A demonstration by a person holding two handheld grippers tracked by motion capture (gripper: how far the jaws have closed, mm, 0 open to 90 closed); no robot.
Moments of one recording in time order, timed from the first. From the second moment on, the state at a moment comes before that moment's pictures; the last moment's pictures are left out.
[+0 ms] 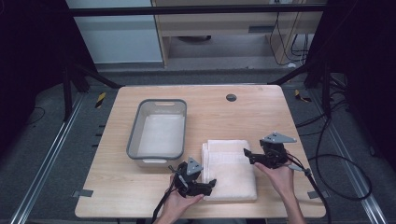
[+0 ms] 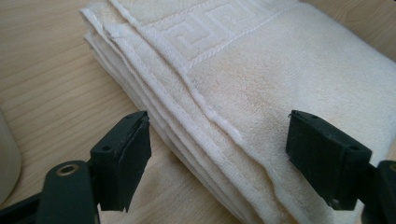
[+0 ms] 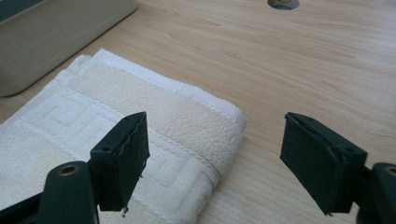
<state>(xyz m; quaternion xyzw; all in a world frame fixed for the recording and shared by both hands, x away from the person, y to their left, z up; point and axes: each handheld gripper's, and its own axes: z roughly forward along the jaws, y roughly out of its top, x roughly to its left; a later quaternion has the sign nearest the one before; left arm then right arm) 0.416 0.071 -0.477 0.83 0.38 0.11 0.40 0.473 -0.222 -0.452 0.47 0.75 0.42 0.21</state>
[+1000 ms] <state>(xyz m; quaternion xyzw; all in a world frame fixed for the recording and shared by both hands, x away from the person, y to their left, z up) 0.421 0.065 -0.496 0.83 0.40 0.09 0.39 0.482 -0.208 -0.482 0.48 0.77 0.39 0.17</state>
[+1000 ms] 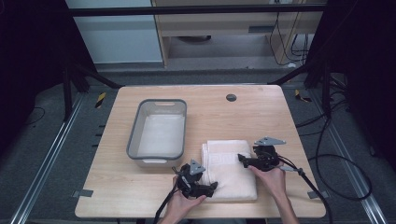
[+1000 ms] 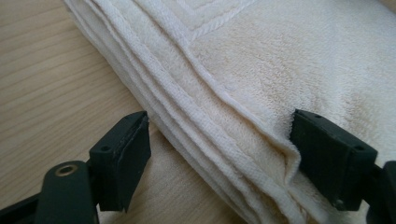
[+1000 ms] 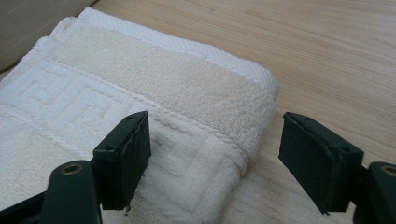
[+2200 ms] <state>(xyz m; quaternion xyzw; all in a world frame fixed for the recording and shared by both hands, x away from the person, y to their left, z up) 0.422 0.063 -0.498 0.83 0.39 0.05 0.40 0.486 -0.201 -0.494 0.49 0.77 0.39 0.11</state>
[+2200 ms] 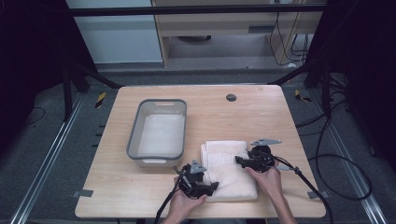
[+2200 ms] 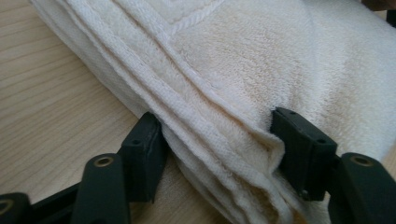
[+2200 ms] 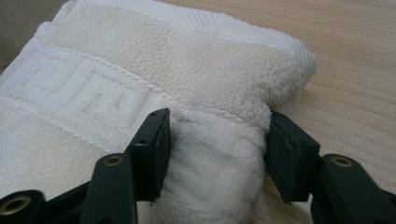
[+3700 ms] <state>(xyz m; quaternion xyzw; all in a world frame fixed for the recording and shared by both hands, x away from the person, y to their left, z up) 0.410 0.073 -0.460 0.81 0.37 0.07 0.45 0.471 -0.205 -0.451 0.47 0.74 0.46 0.13</state>
